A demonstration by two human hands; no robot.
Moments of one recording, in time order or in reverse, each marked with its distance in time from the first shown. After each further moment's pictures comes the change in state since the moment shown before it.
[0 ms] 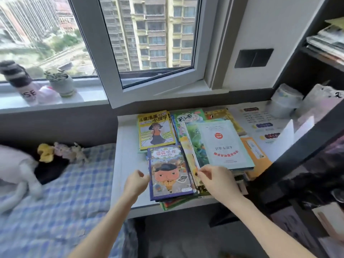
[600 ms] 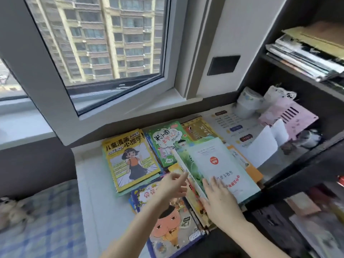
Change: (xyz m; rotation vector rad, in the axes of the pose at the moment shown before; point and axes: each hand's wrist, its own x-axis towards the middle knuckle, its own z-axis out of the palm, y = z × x) left_hand 0.081 0.127 0.041 -0.327 -0.688 0.157; right_hand 0.083 -0.016 0.030 -0.544 -0.145 0.333
